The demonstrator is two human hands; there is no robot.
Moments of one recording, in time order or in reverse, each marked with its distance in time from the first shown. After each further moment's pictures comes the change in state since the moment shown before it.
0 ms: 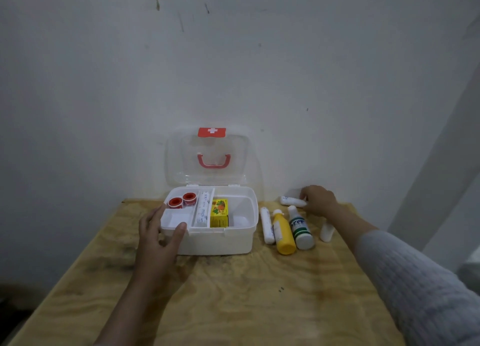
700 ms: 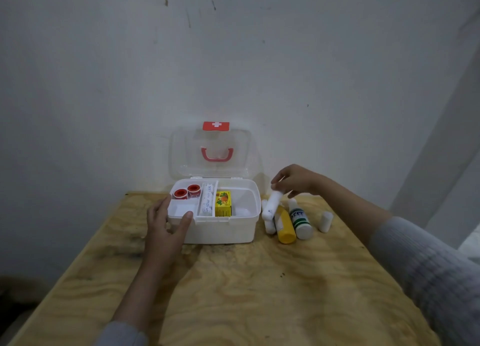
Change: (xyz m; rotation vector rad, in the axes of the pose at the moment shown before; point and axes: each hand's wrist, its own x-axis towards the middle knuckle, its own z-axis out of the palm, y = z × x) left_hand -0.002 0.001 0.001 -0.038 -0.008 -0.012; right_hand -0.037 -0.072 -0.068 0.621 -0.312 -0.081
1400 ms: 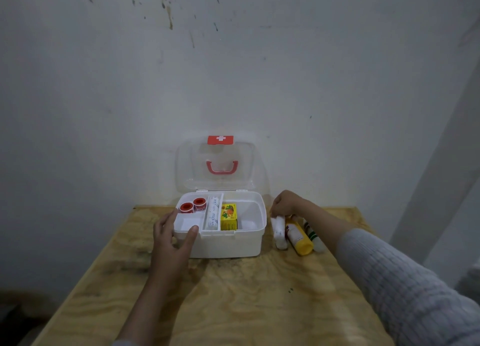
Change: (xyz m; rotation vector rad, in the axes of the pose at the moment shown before) left_hand 0.002 -0.003 0.001 0.035 0.012 -0.003; right_hand 0.035 0.007 0.045 -0.231 -0.002 0.187
